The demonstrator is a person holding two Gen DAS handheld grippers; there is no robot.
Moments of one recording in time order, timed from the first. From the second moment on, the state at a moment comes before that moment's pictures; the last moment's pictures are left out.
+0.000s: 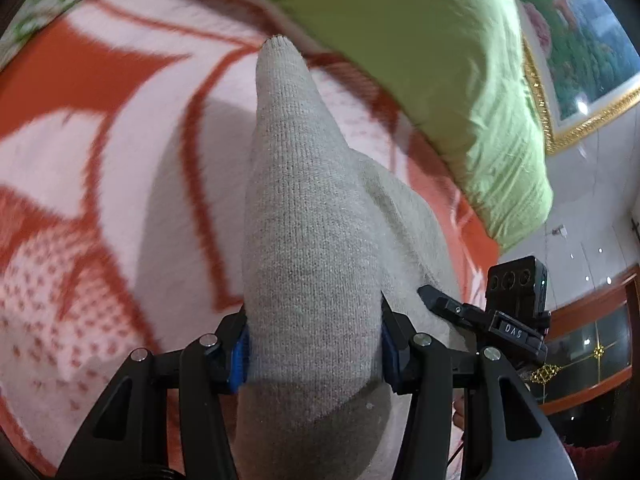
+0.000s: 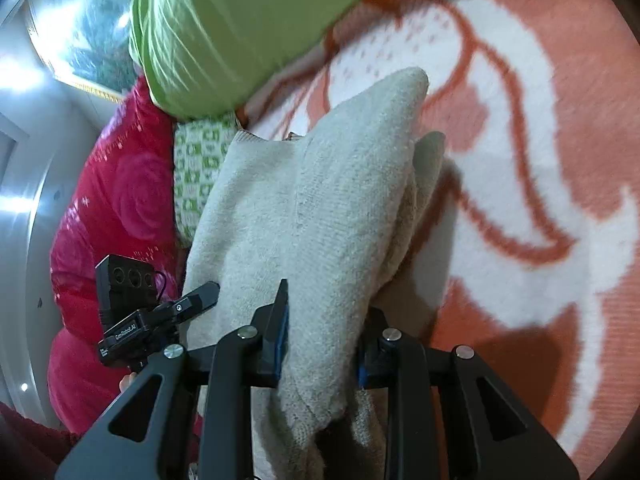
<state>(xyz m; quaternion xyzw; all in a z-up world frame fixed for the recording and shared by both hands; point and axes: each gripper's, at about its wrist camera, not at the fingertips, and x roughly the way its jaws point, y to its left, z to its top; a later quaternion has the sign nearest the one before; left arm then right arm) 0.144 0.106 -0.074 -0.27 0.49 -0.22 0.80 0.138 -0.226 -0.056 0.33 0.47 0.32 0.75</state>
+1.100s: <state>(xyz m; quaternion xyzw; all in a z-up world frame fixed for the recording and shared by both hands) 0.072 0.114 -0.107 -0.22 0.57 -0.12 0.78 0.077 -0.235 -0.093 0.29 0.53 0.26 0.76</state>
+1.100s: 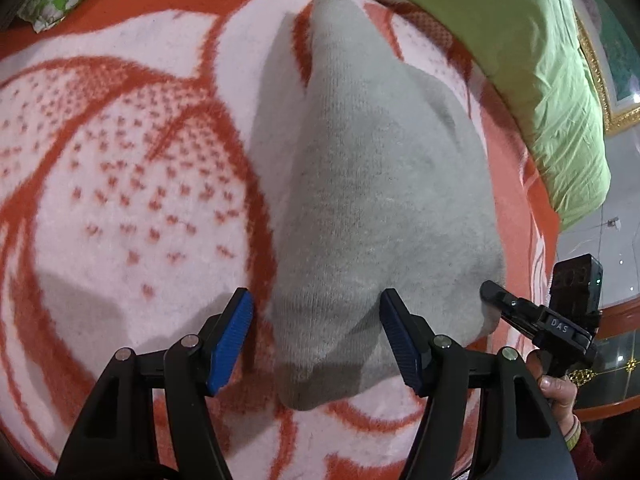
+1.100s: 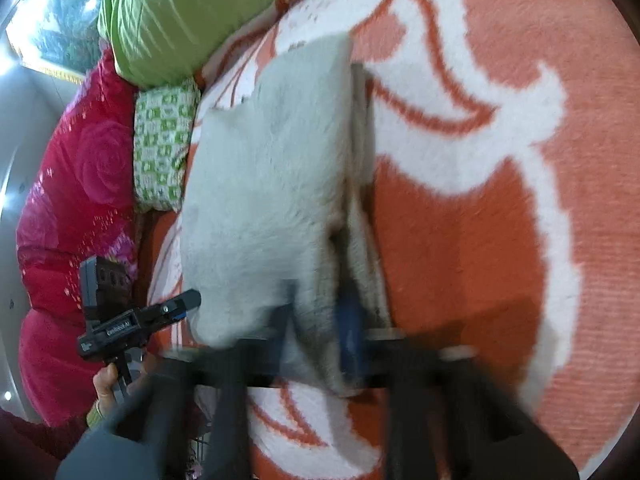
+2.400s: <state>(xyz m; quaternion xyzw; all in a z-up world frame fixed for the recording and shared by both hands) 0.176 0.115 -0.099 -0.19 0.56 -0.04 0.81 0.161 -0.204 -0.100 0.23 0.51 0.22 0.80</state>
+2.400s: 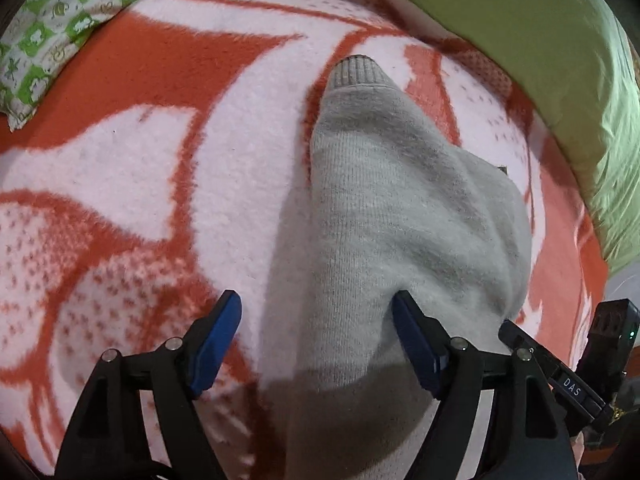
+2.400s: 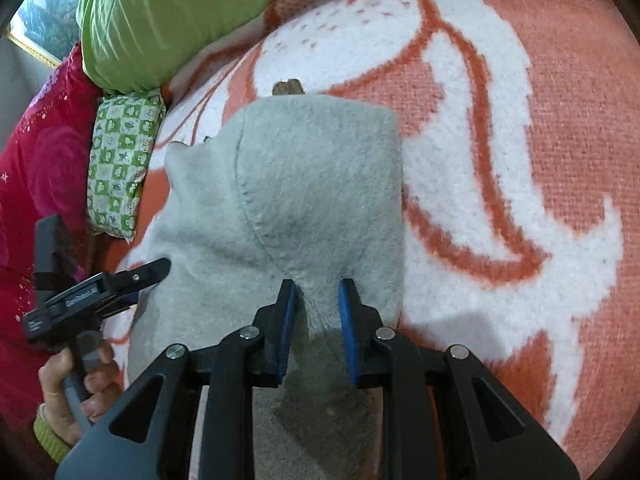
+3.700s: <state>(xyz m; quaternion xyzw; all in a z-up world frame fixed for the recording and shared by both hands) -0.087 0.084 -0.054 -0.04 0.43 -0.02 0.90 -0.069 -0.193 -0.051 0.09 0.40 0.19 0.89</state>
